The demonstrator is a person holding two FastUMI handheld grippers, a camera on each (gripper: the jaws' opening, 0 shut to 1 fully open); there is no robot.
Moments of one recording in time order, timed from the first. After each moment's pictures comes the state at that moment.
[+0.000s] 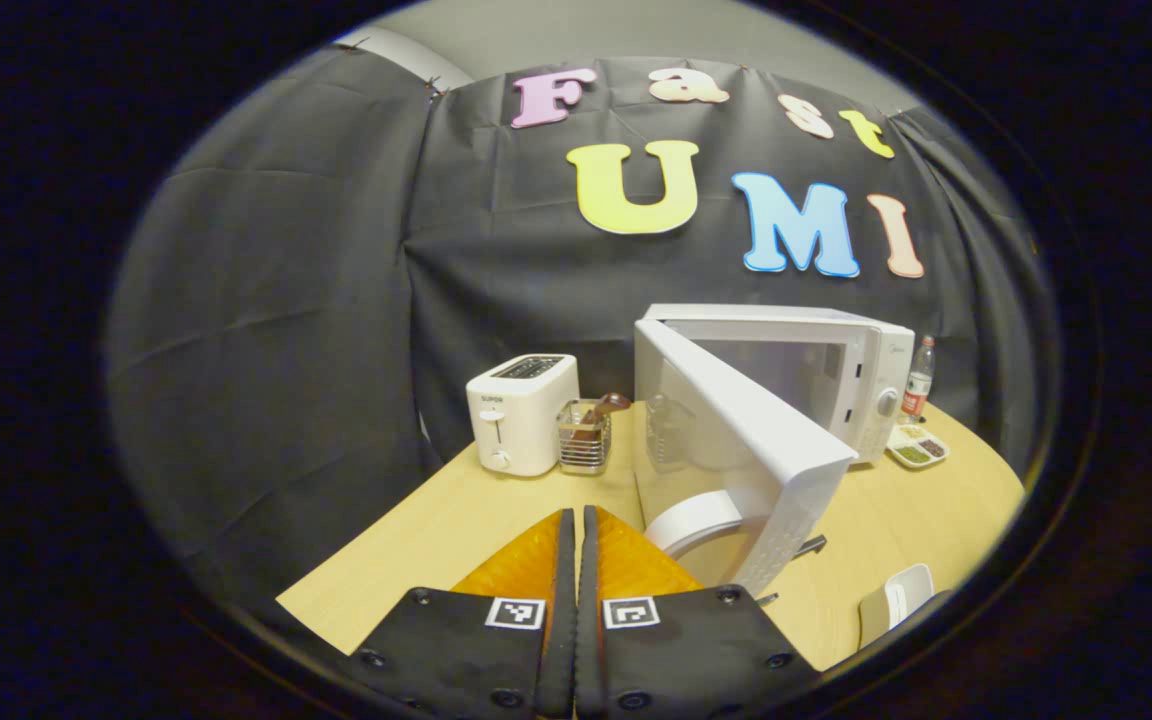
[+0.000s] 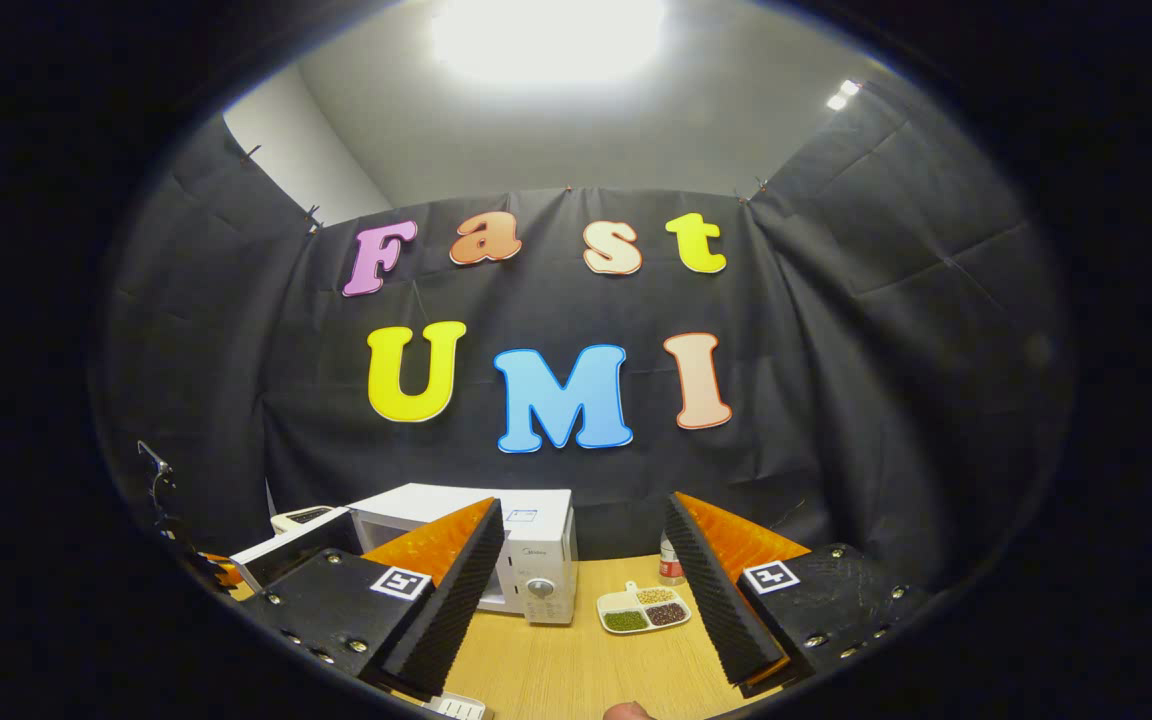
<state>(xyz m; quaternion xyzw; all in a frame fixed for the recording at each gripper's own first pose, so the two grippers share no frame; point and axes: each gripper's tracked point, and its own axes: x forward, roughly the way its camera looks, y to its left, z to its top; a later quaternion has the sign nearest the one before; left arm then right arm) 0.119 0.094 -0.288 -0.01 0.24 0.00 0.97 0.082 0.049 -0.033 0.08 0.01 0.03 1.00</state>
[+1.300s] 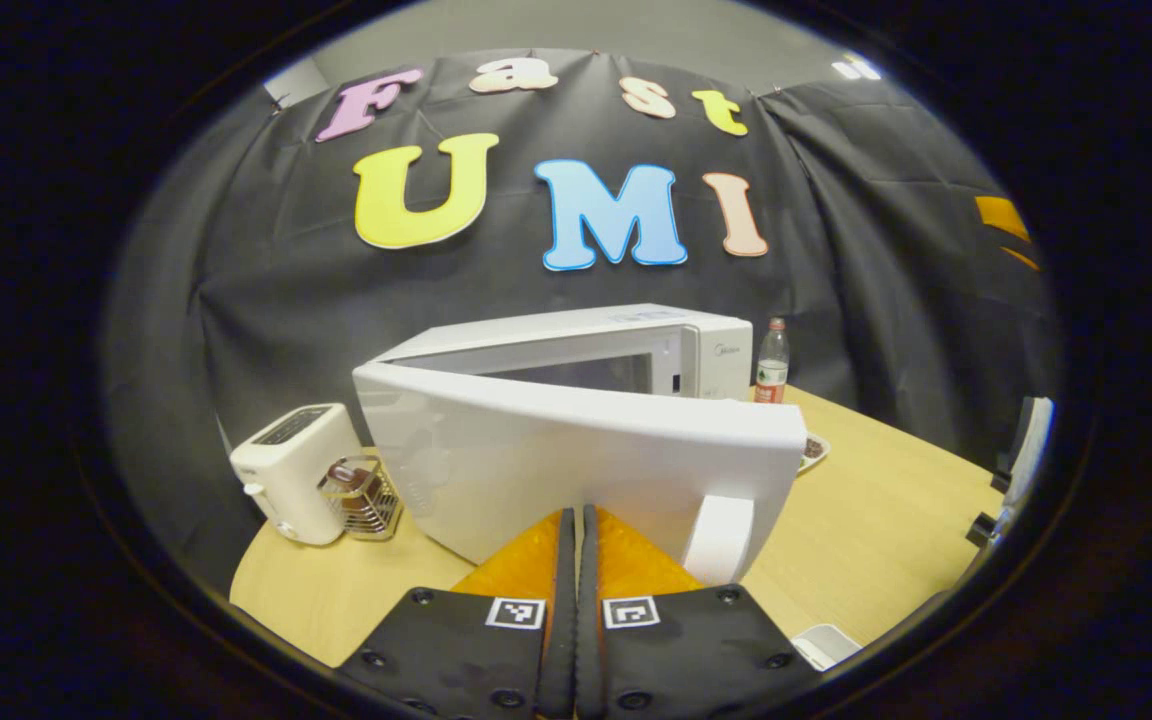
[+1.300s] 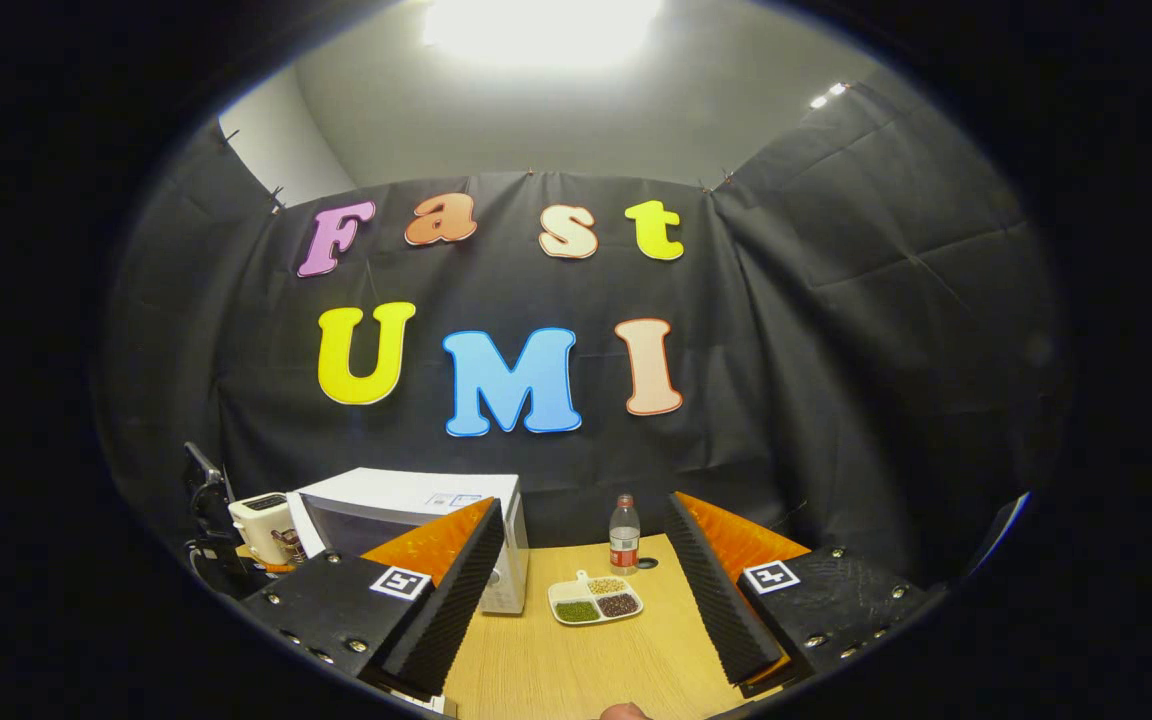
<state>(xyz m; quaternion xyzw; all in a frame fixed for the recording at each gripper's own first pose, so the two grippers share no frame) 0.209 -0.122 -0.275 0.00 0.22 -0.24 0.95 0.093 0.015 -0.042 0.06 0.05 -0.03 1.00</state>
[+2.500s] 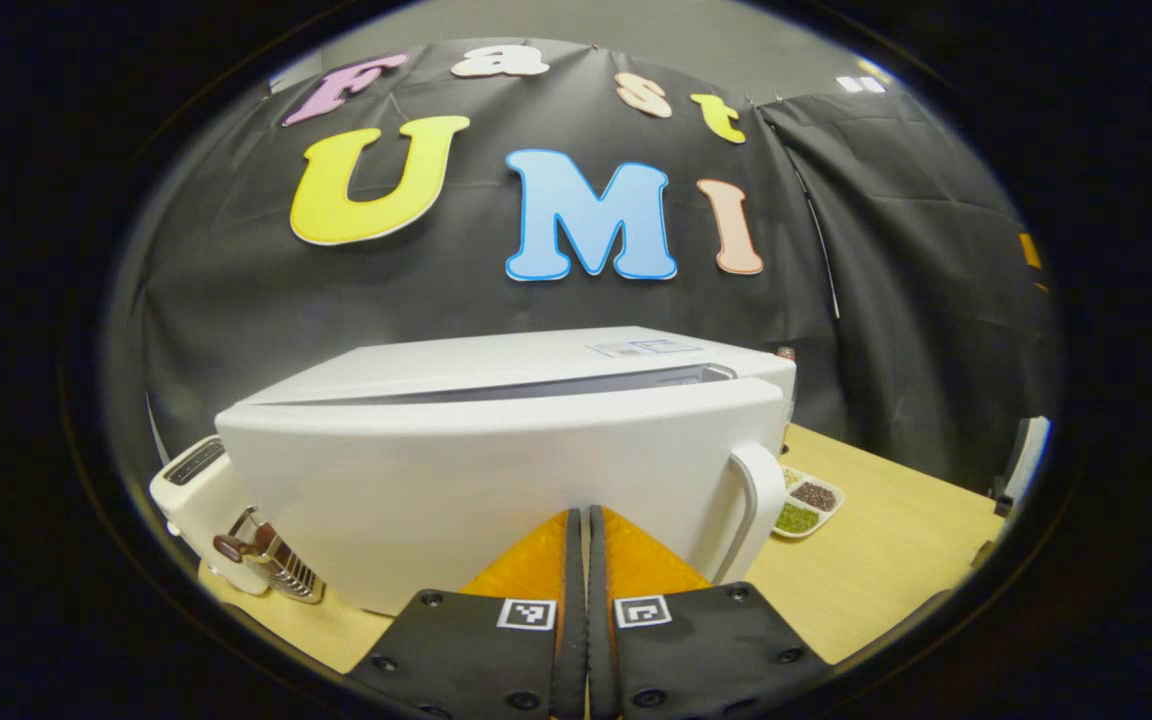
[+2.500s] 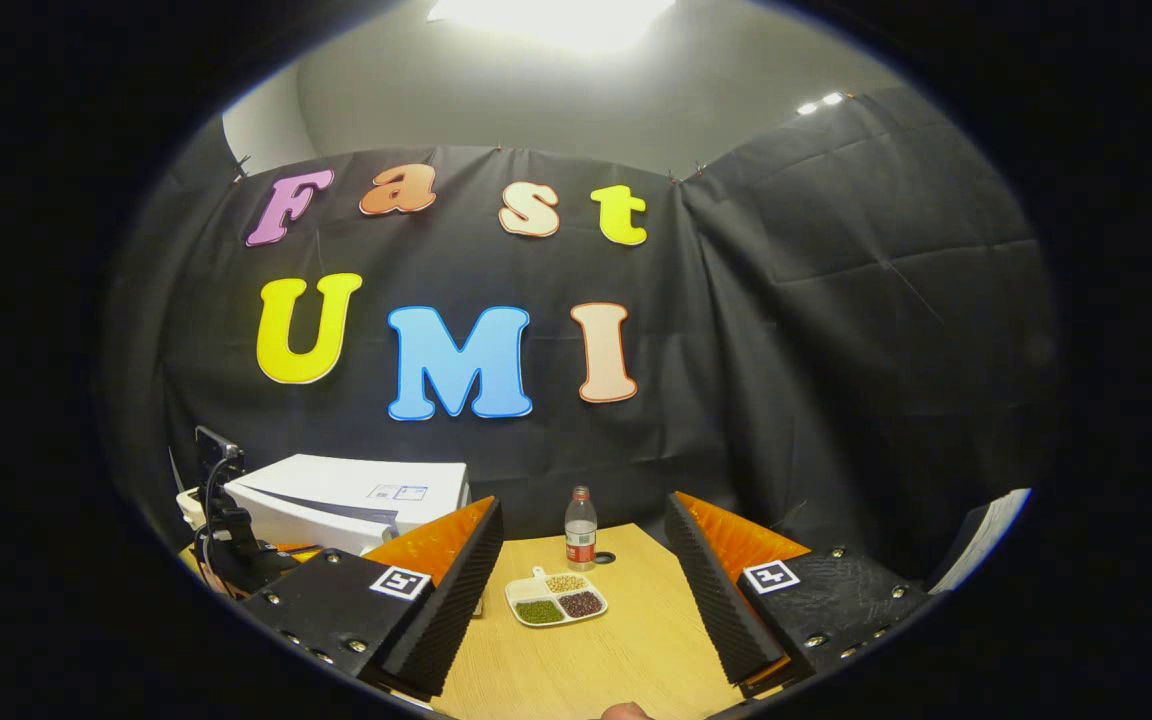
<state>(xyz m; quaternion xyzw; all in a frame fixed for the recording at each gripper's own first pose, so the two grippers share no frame) 0.332 -0.194 -0.301 -0.03 0.19 -0.27 0.94 0.123 0.012 -0.058 0.03 0.08 -0.11 0.99</state>
